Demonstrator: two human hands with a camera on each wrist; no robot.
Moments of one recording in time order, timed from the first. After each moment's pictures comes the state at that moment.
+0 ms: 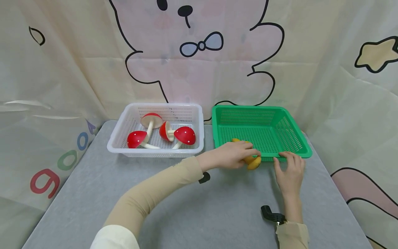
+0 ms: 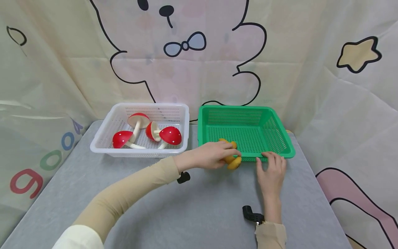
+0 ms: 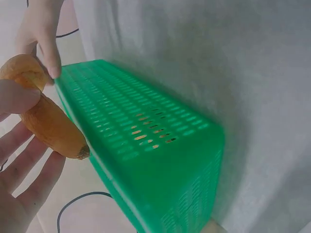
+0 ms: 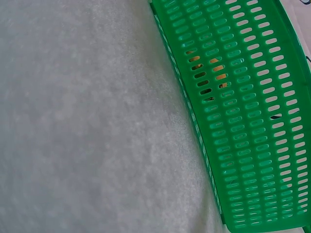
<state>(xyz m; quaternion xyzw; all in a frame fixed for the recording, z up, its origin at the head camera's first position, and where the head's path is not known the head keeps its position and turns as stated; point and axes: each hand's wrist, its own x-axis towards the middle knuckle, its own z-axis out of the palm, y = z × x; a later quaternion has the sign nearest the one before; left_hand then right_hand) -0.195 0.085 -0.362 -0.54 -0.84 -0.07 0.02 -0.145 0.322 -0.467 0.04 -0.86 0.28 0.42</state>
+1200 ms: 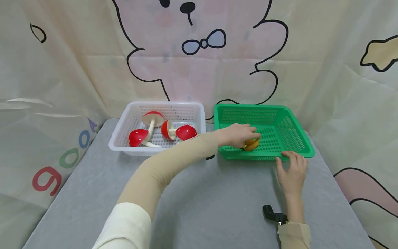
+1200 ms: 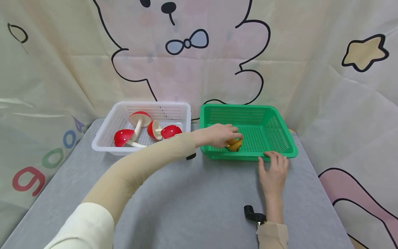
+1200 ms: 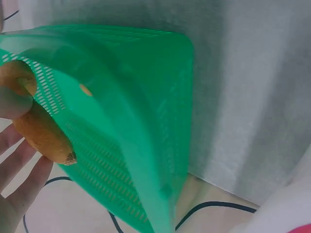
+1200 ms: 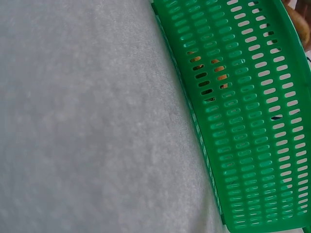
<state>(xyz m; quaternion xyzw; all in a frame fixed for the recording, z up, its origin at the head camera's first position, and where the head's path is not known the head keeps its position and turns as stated) -0.257 0.111 -0.347 -0.52 -0.85 0.07 -0.04 -0.144 0.323 -0.466 0.03 -0.87 0.29 0.39</state>
